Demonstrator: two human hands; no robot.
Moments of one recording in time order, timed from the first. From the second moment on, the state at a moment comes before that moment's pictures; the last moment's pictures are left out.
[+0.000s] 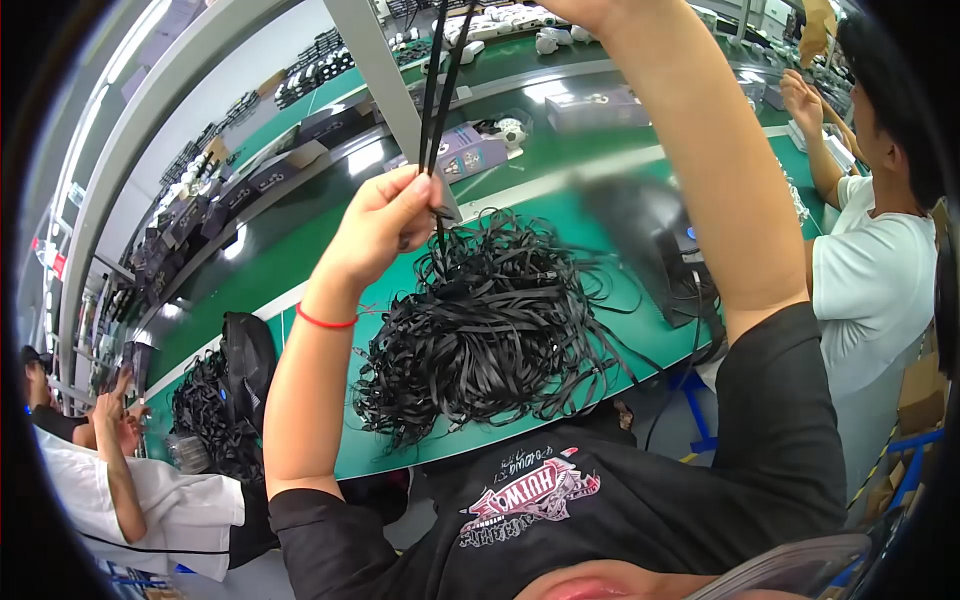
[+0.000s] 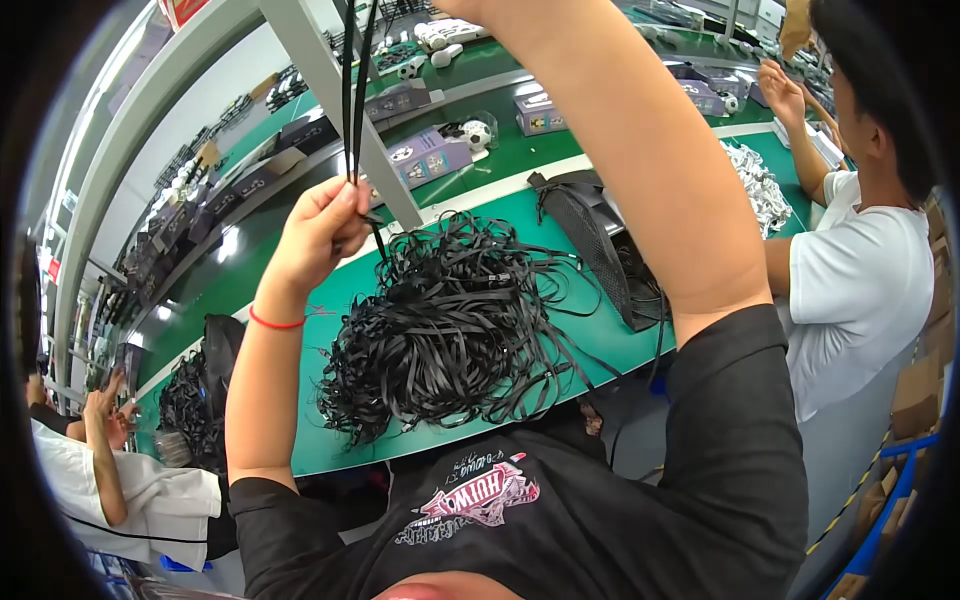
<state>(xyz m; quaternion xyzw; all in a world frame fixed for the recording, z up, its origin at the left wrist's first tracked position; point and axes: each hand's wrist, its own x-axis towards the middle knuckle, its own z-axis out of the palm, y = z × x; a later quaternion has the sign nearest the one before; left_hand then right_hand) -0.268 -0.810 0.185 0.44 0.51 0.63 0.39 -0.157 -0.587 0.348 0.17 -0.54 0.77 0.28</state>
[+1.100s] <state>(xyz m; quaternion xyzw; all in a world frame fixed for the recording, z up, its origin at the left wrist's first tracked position) -0.244 -0.747 0.287 0.53 0.81 0.22 0.12 -0.199 -0.659 0.182 0.12 -0.15 0.98 0.09</state>
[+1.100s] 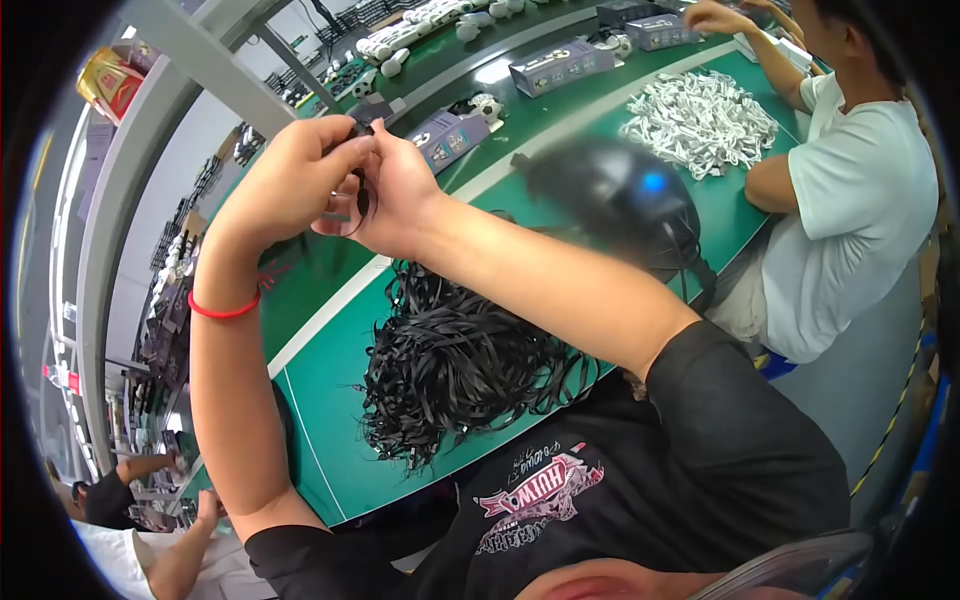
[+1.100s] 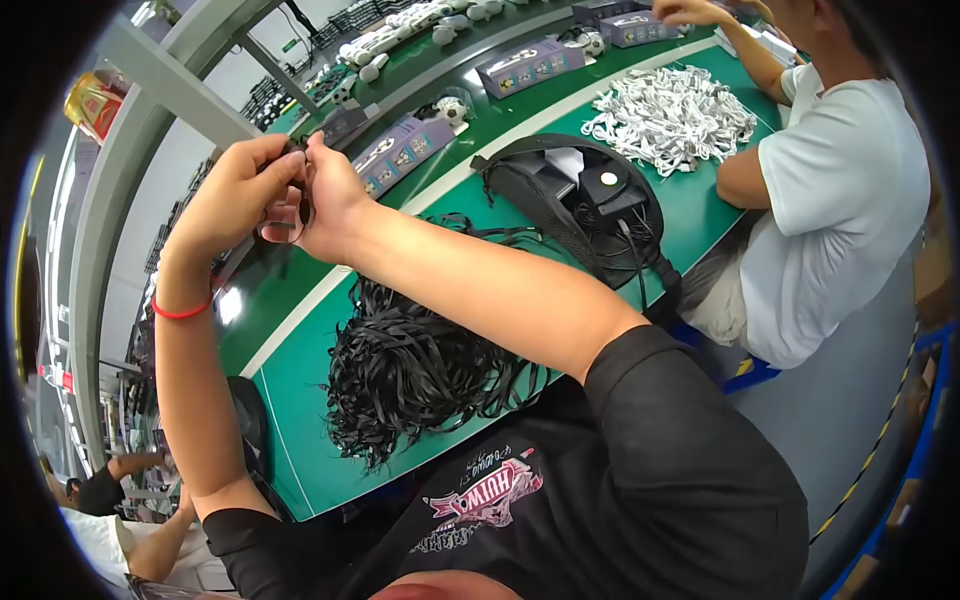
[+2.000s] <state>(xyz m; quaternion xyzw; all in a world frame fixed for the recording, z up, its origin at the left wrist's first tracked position) -0.217 -0.714 0.166 0.50 0.75 0.42 -0.08 -0.173 -0.543 0.181 -0.04 -0.34 0.93 0.11</state>
